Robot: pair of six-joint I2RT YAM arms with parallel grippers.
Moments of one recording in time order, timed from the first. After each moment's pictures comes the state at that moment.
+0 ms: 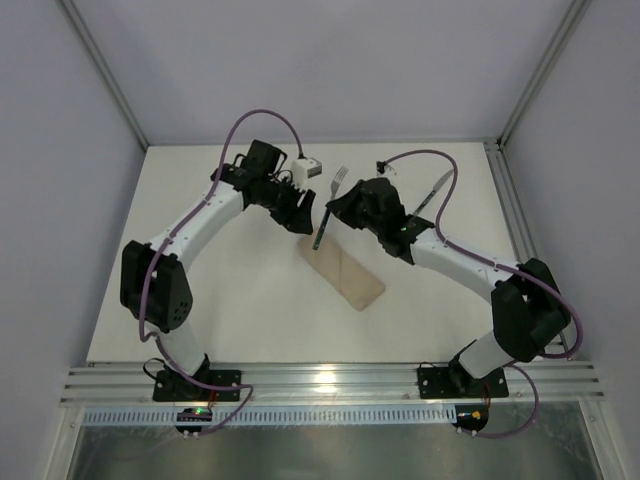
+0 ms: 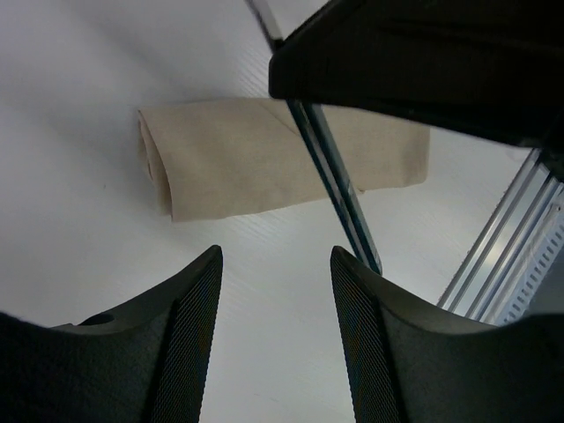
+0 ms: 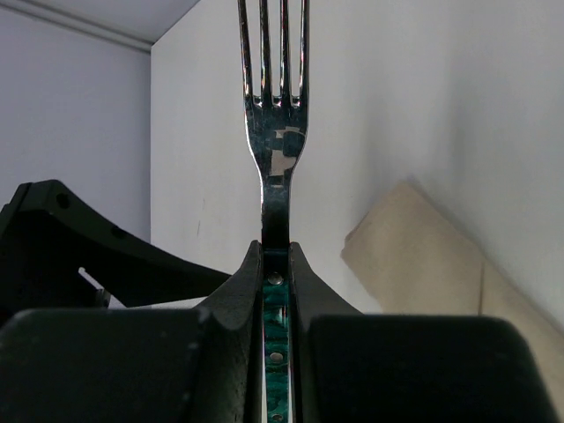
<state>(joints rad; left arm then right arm) -0.45 1.75 1.56 -0.80 0.57 0.22 0.62 1.52 1.04 0.06 0.12 0.99</state>
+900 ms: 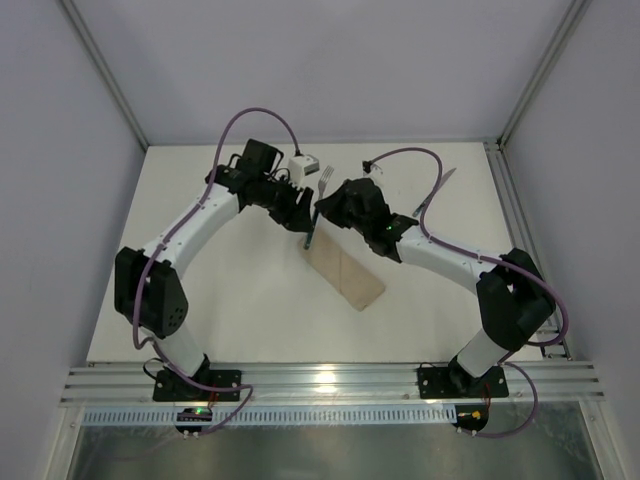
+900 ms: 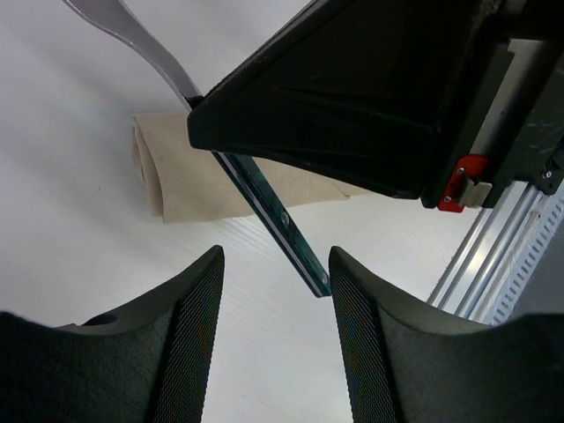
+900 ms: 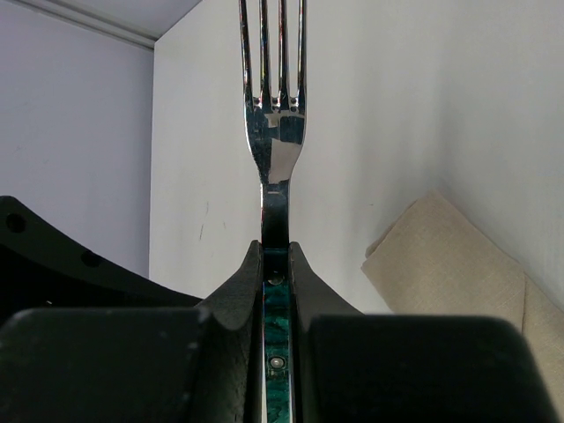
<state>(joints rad) -0.44 1.70 1.54 -0.78 0.59 0.18 0.69 1.61 1.11 0.09 0.17 0.99</state>
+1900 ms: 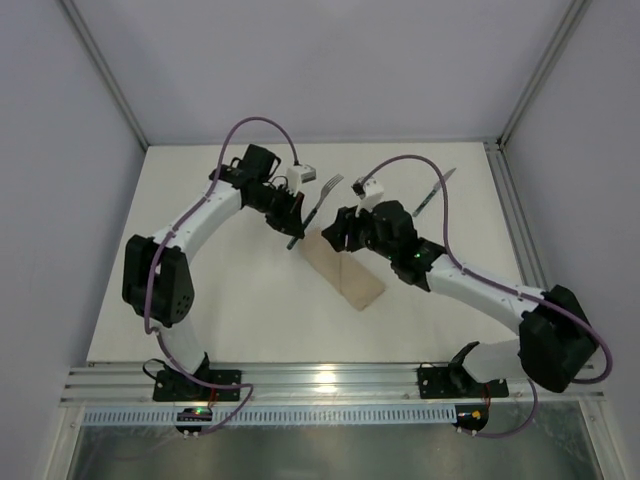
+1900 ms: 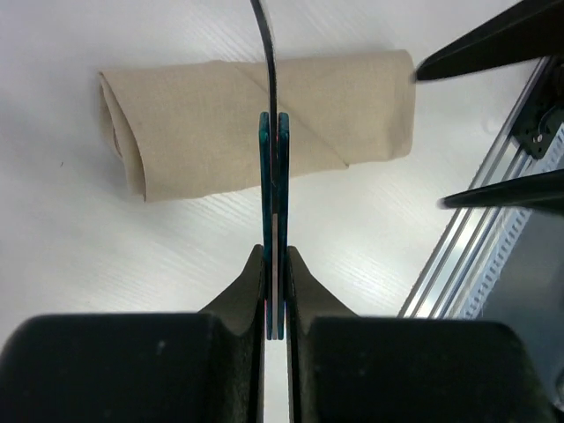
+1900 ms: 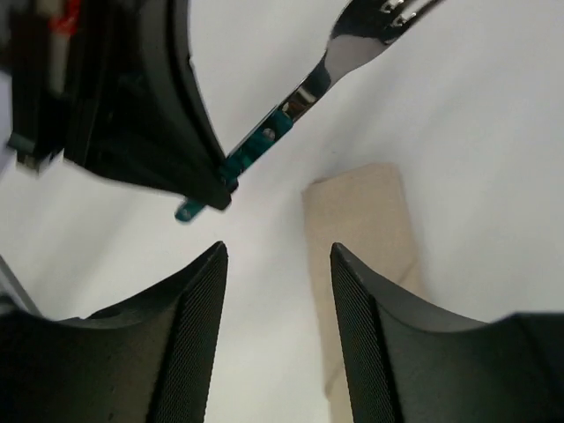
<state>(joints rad) -0.41 1.78 1.53 -0.83 0.67 0.24 0.70 1.38 0.87 0.17 -0.03 0.45</state>
